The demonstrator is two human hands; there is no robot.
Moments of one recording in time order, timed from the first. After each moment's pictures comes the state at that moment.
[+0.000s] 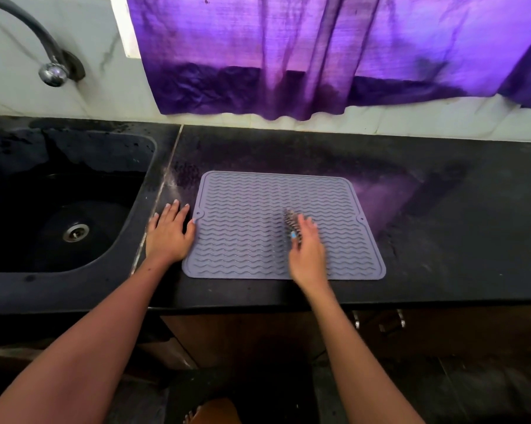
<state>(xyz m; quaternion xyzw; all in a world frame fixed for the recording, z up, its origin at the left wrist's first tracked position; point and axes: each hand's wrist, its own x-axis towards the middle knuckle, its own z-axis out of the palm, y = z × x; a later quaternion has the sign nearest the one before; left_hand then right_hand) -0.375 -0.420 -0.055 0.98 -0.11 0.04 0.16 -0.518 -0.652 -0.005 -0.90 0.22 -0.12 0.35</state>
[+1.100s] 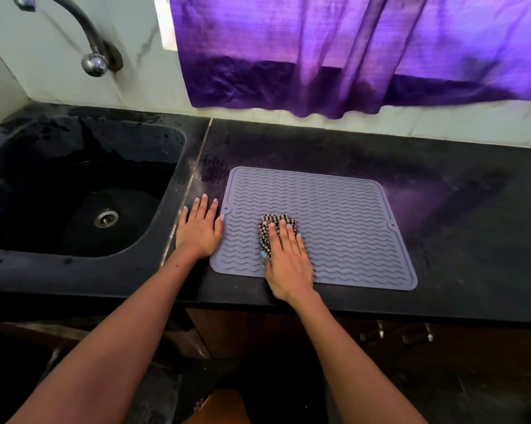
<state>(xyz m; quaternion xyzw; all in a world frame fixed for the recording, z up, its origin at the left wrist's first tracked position) -0.379 -0.422 -0.050 0.99 -0.11 -0.02 0.12 -0.497 -0.595 -0.035 -0.99 0.04 -0.02 0.14</state>
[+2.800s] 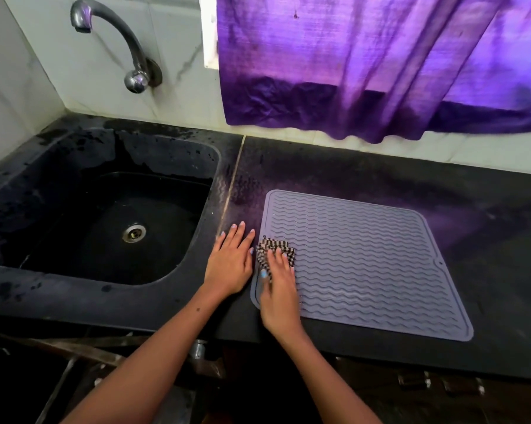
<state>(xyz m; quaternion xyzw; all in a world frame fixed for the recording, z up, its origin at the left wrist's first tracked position) -0.377 -0.397 -0.055 0.97 -0.19 0.03 0.14 -0.464 -0.502 -0.033 -0.91 0.08 -0.06 0.40</state>
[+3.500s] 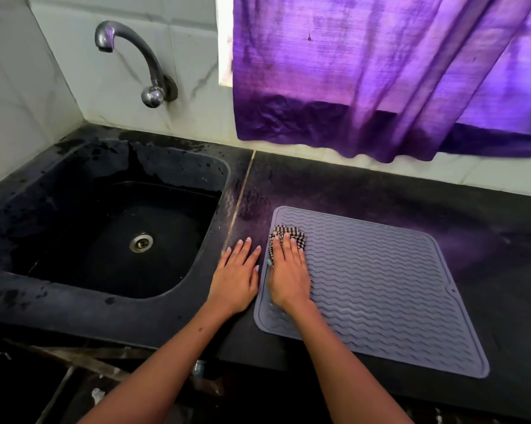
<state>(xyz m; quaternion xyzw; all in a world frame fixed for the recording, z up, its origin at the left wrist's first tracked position) -0.376 -0.399 -0.058 0.97 -0.18 0.04 0.16 -0.387 -0.528 -0.037 -0.99 0.03 -0.01 0.14</state>
